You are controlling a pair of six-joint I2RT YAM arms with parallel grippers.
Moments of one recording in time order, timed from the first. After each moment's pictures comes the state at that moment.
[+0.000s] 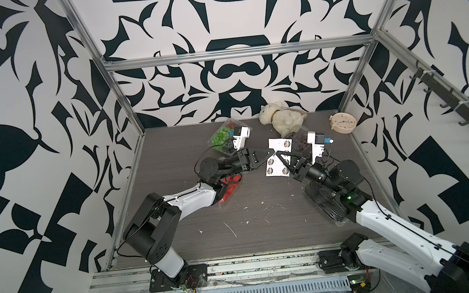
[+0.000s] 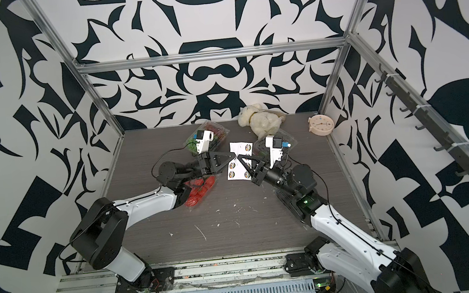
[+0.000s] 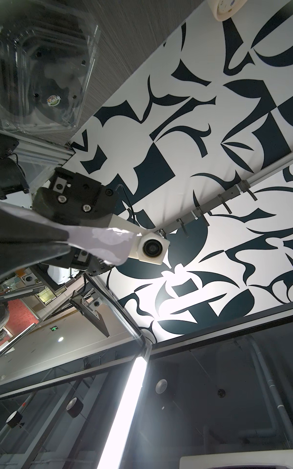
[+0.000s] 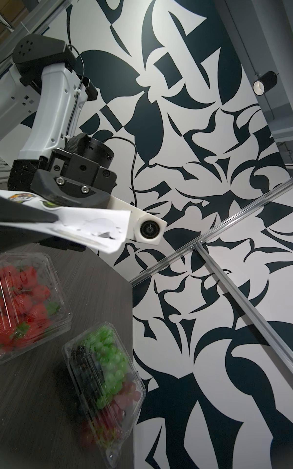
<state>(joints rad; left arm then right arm) -0.70 1.62 0.88 1.33 0.80 -1.49 0.50 0.91 0.55 0.62 -0.48 0.76</state>
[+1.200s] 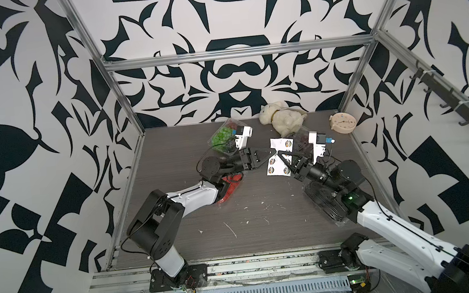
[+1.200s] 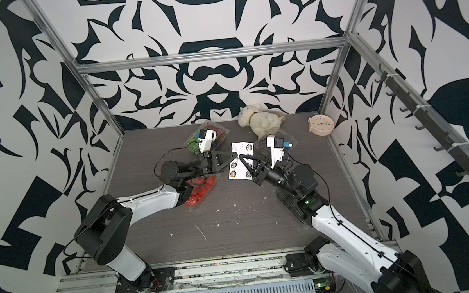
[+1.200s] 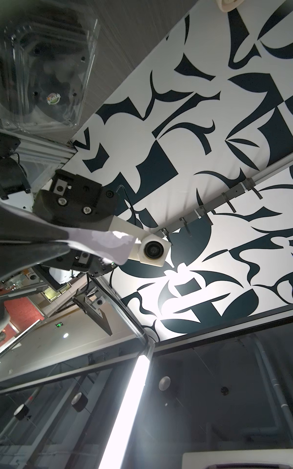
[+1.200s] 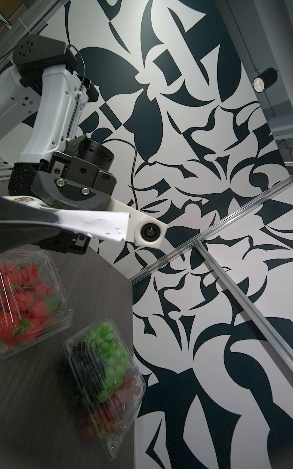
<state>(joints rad) -0.70 1.66 0.90 1.36 0.82 -1.51 0.49 0.89 0.55 0.60 -0.48 0.76</state>
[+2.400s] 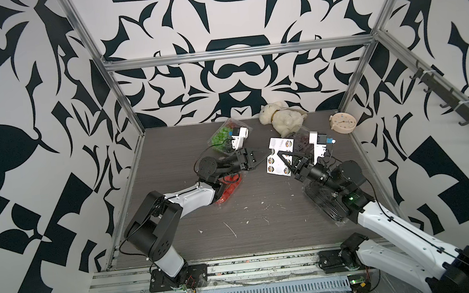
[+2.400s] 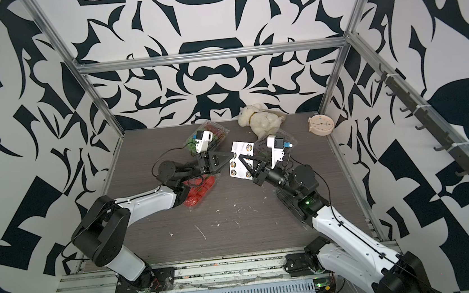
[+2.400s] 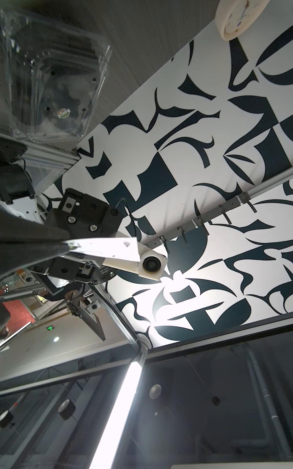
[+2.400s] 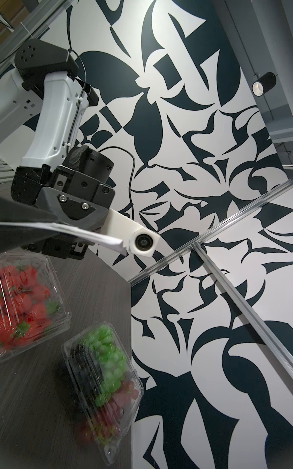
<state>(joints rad) -0.67 1.64 0.87 1.33 0.83 -1.51 0.50 0.89 0.55 0.60 -0.48 0.76</state>
